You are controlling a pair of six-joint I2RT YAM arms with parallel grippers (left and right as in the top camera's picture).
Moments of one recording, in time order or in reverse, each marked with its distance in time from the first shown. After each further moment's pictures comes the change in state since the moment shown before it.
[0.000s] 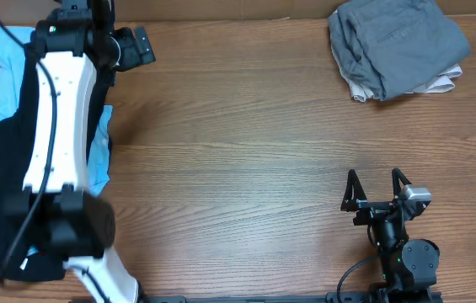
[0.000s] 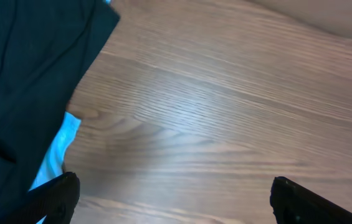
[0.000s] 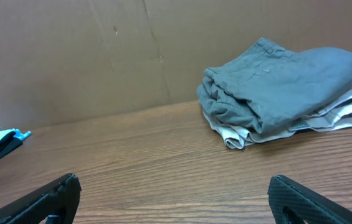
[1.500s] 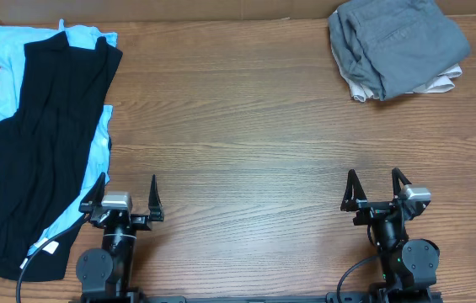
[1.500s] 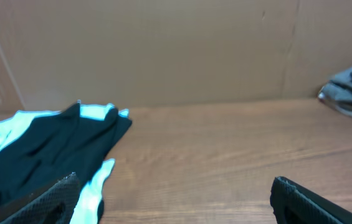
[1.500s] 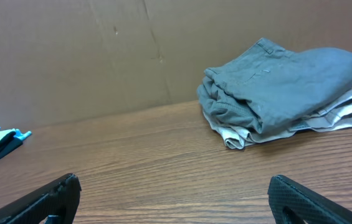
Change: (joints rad) left arm 0.049 -1.902 -1.994 1.080 0.043 0.328; right arm 0.000 0.000 0.000 0.000 0.000 0.000
